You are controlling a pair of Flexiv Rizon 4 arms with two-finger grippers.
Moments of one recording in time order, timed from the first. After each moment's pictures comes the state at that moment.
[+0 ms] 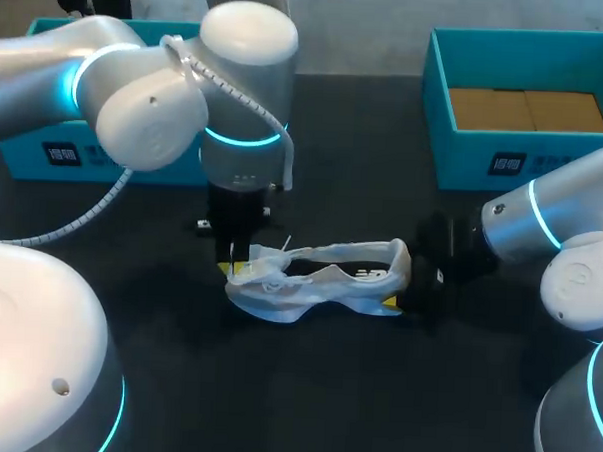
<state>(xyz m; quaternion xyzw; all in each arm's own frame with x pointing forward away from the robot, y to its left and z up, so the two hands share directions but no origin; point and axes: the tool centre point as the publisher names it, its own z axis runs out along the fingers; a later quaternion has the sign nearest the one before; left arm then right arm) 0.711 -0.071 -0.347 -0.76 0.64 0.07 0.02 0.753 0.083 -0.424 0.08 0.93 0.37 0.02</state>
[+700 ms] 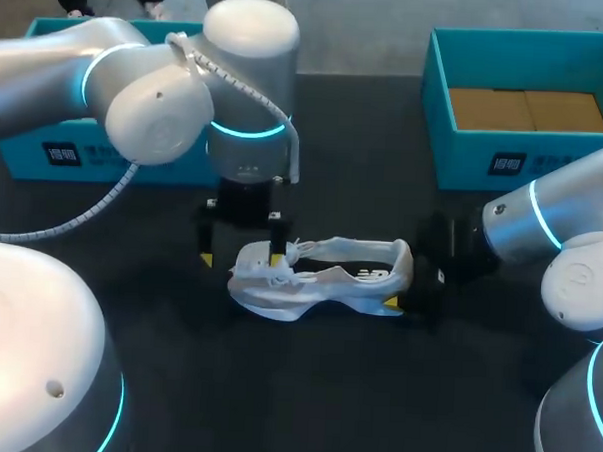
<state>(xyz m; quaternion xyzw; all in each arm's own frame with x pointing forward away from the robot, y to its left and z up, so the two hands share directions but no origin) 0.729 -0.089 -0.344 -0.73 0.68 0.05 0.00 0.754 0.081 -0.426 0.08 0.93 0.37 0.02</state>
